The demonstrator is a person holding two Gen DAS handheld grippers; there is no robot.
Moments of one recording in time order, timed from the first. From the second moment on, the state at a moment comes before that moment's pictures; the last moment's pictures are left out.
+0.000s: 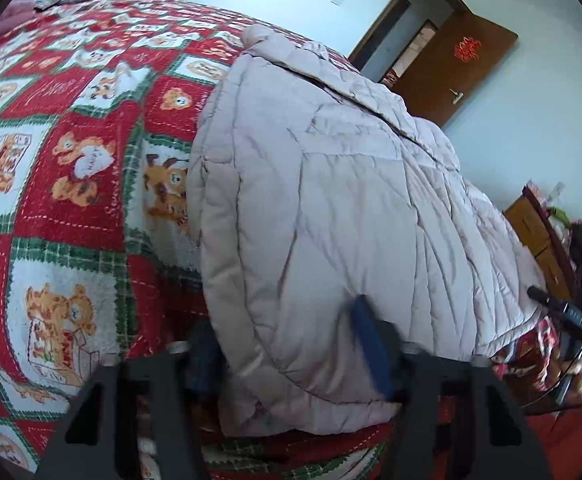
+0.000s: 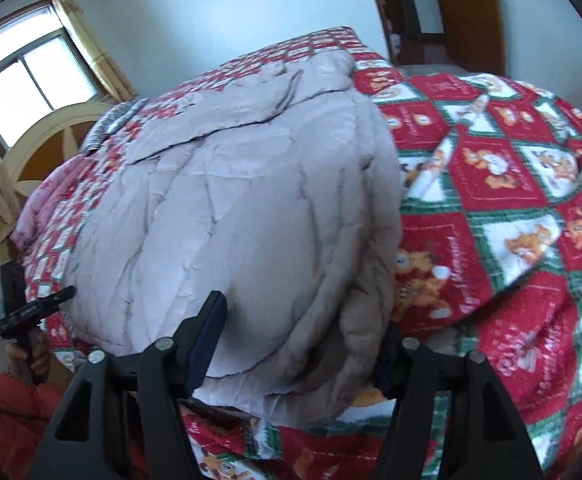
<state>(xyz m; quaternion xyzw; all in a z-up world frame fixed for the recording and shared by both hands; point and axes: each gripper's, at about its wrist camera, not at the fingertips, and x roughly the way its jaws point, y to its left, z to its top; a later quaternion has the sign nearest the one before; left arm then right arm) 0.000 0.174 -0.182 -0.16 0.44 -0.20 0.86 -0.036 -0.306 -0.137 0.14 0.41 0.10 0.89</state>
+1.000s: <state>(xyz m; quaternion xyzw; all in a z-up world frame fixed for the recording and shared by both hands) -0.022 0.206 -0.002 -0.27 0.24 -0.33 0.87 -0.108 -0.333 0.003 0.28 0.25 0.20 0.91</state>
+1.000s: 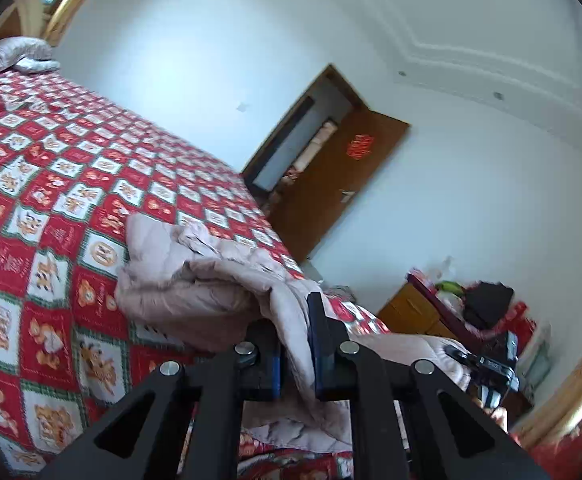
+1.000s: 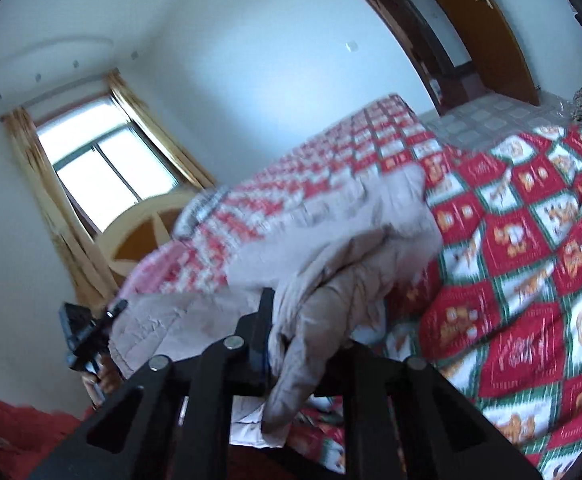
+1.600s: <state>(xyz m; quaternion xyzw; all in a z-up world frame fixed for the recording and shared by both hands) 0.281 0.136 -0.043 -0.20 0.40 -0.04 0.90 0.214 -0.352 -0.036 0.32 0.30 0.06 0.90</state>
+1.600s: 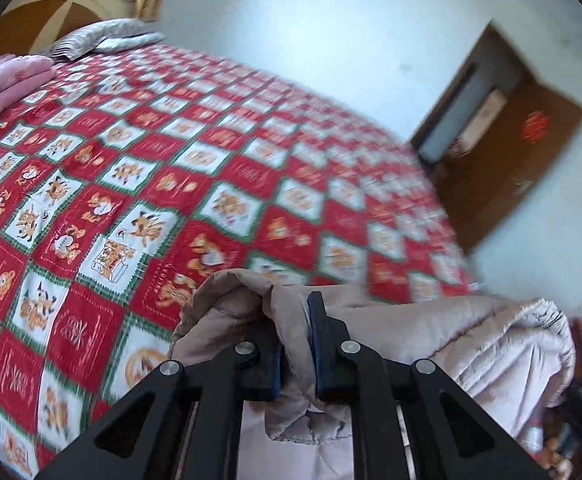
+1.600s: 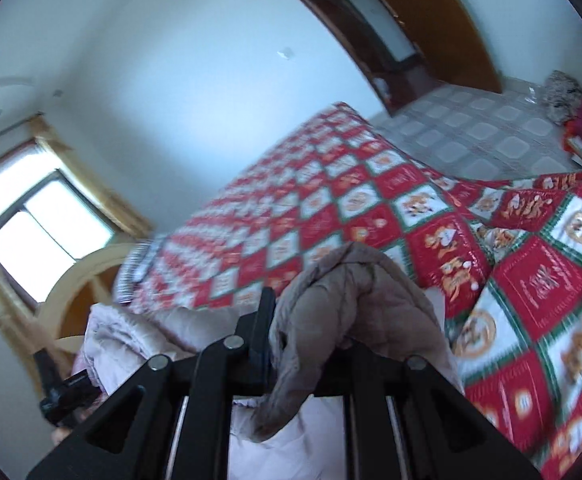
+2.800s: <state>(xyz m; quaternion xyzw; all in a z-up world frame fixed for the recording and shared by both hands) 0.289 0.209 -0.019 -0.25 0.31 -0.03 0.92 0.241 -0.344 -0.055 0.27 0.25 0.07 0.93</state>
